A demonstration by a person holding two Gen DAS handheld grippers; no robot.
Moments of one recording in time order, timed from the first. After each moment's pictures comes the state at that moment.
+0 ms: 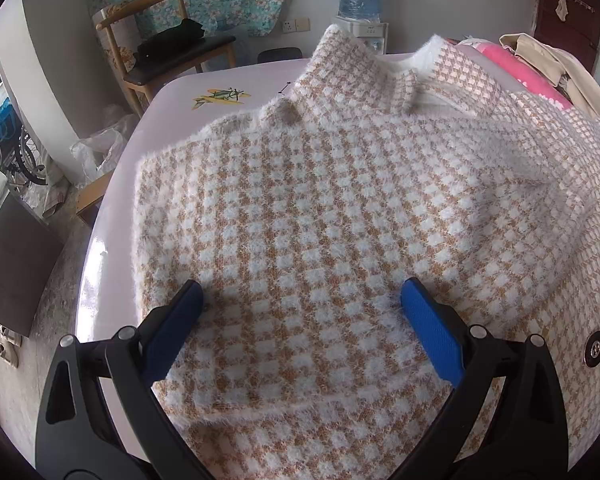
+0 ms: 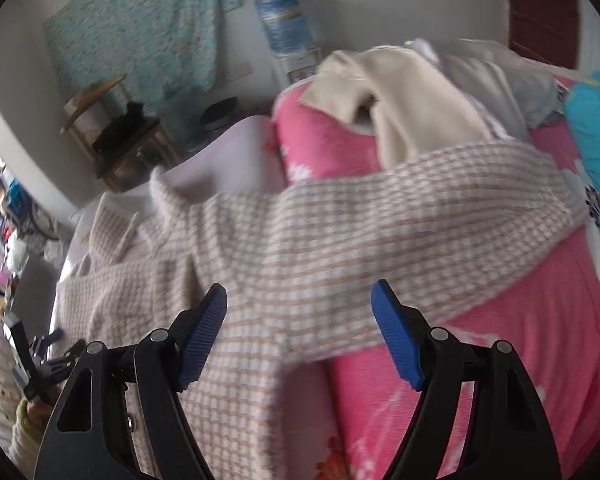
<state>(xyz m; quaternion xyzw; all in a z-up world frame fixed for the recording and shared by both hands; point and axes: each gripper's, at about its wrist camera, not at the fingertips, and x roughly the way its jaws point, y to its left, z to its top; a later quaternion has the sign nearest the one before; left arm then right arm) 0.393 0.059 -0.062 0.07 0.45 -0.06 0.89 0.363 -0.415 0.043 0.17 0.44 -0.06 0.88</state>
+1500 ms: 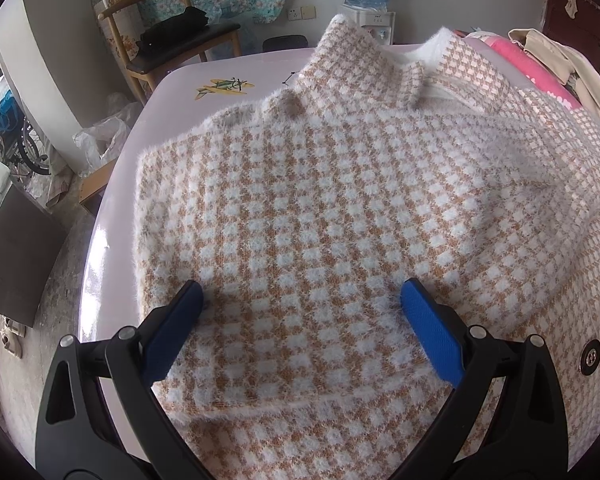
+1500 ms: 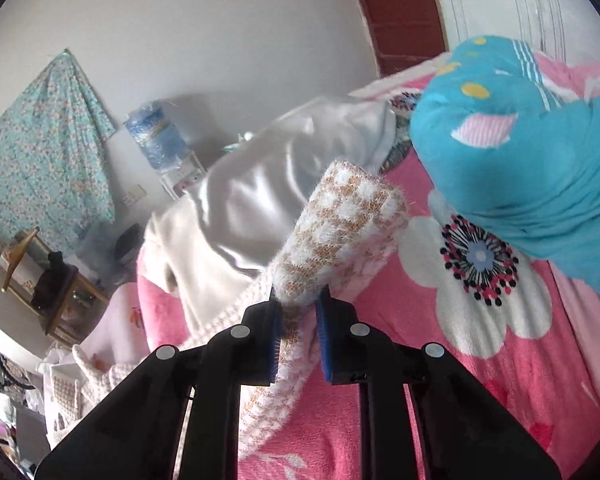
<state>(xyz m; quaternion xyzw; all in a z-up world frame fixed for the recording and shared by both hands) 0.399 0.056 -0.060 0.07 0.48 -0.05 0.87 0.340 -0.568 0.102 0.25 0.30 -0.23 0.89</state>
